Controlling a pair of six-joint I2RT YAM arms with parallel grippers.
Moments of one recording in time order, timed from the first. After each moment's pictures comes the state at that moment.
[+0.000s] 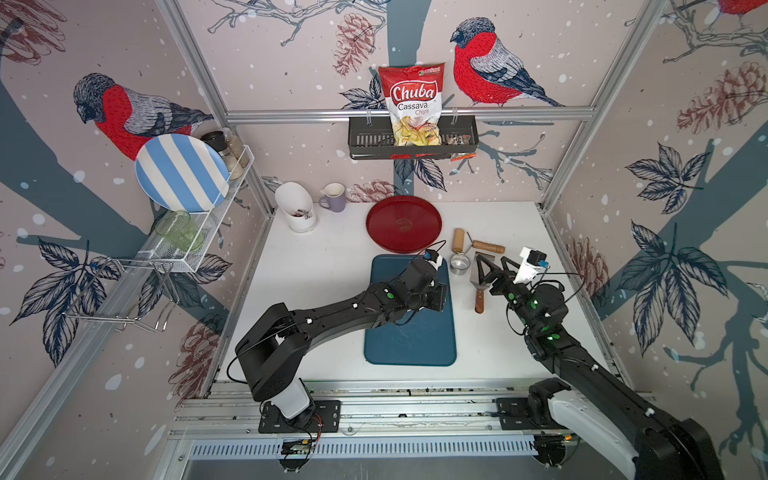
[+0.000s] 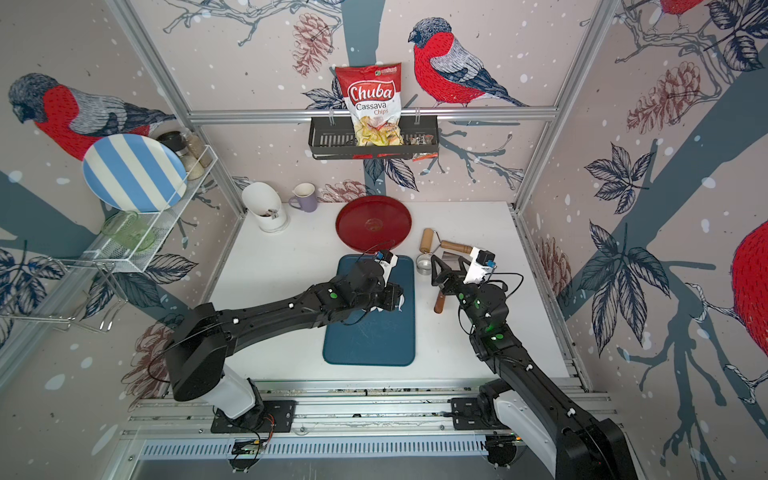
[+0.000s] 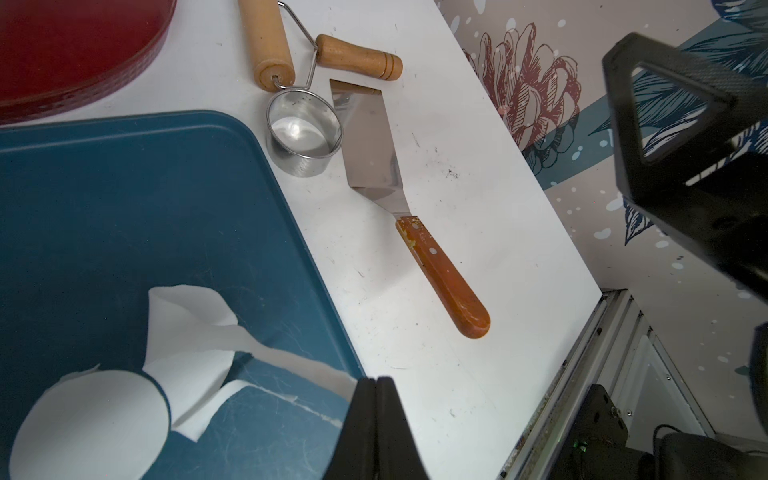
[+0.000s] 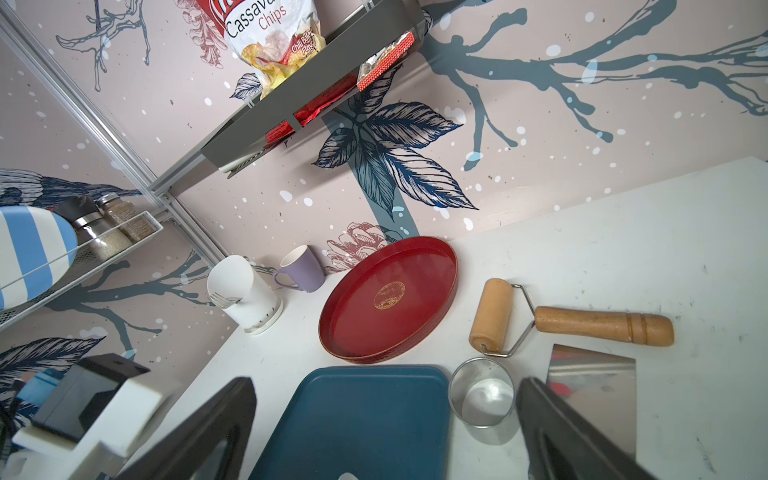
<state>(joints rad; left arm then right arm) -0.94 1.63 1.10 -0.11 0.05 -0.57 0.35 0.86 0.33 0.54 -0.05 0.44</state>
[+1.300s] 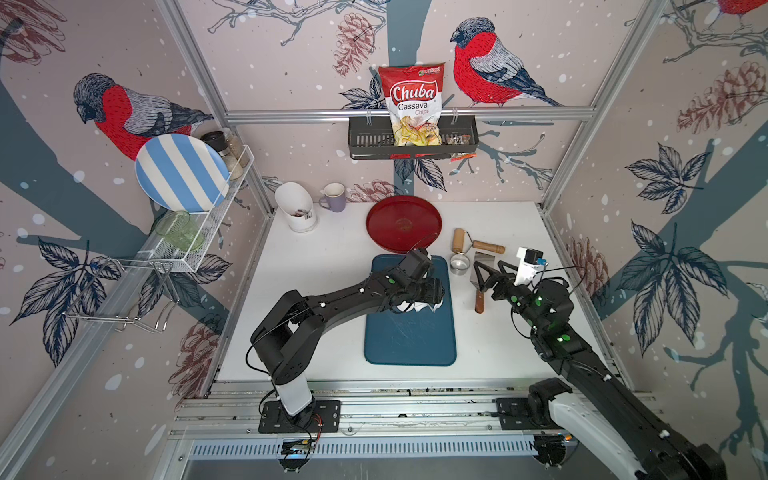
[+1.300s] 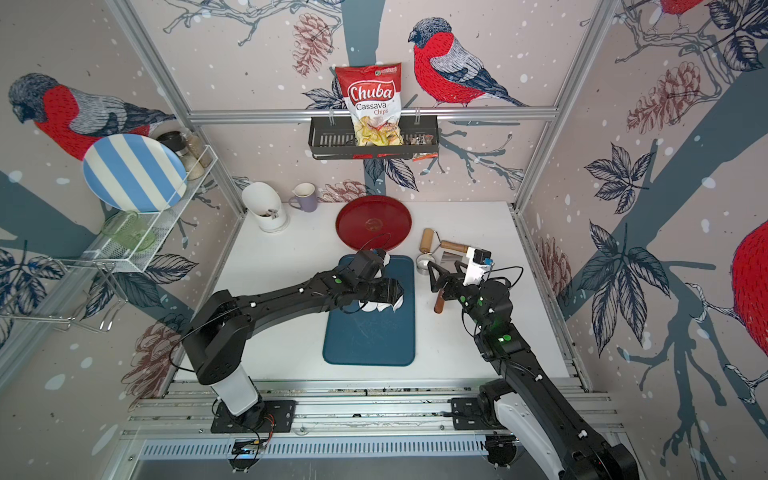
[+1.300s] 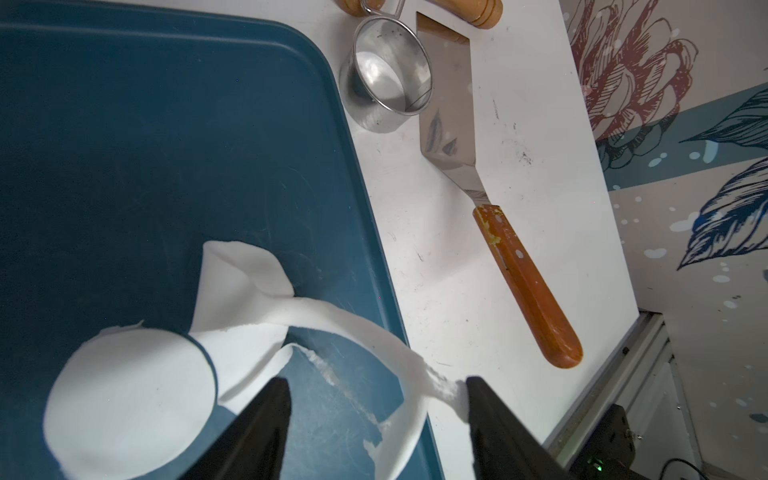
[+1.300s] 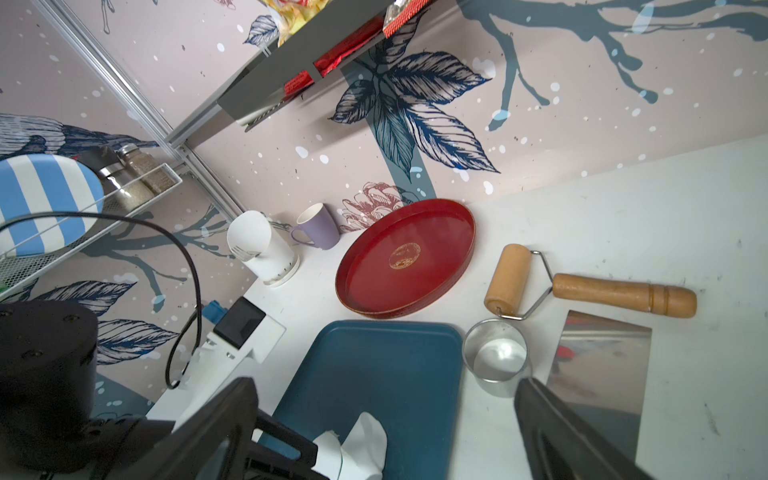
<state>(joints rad) -0.84 1.73 1.18 -0.26 0.16 -0.66 0.34 0.77 0.40 0.24 -0.18 0.42</state>
